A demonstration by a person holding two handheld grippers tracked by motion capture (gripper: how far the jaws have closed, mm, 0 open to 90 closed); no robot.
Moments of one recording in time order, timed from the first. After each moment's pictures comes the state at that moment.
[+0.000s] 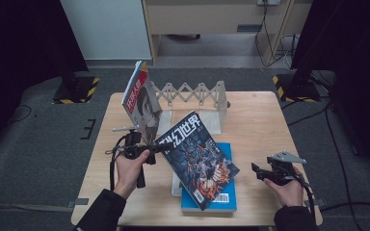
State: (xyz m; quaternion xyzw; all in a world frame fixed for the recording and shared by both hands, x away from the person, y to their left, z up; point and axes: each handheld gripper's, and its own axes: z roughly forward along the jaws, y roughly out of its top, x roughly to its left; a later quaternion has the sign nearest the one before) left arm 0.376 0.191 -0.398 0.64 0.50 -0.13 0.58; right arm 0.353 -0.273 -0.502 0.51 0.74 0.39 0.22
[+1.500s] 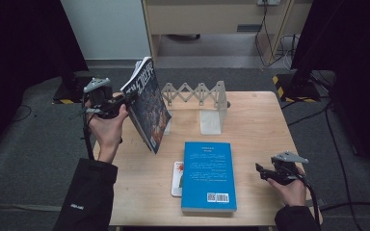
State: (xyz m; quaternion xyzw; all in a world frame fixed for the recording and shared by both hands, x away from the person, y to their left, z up) left arm 0.412 0.223 -0.276 0.62 0.54 0.24 0.52; right arm 0.356 -0.284 -0.507 0.52 0.74 0.36 0.23
